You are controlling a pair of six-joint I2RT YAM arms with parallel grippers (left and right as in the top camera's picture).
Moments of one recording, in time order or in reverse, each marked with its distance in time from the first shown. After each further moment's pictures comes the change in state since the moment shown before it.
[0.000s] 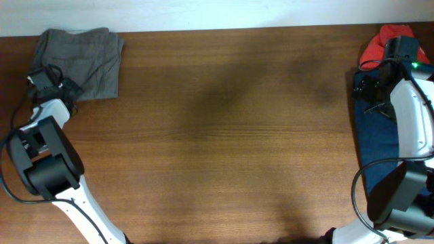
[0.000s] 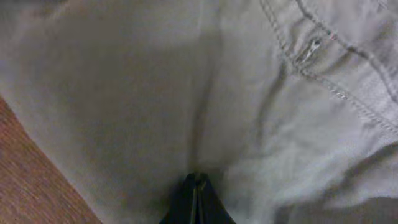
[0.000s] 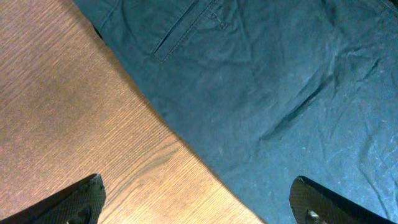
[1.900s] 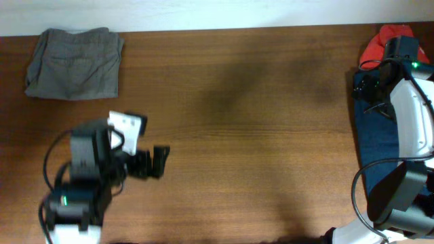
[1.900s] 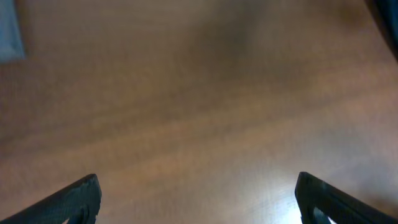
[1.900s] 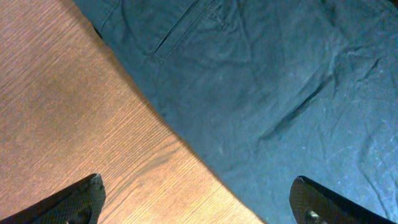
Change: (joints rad) left arm -0.483 -1.388 -0.599 -0.840 0.322 0.427; right arm 0.000 0.000 0.000 -0.001 0.000 0.000
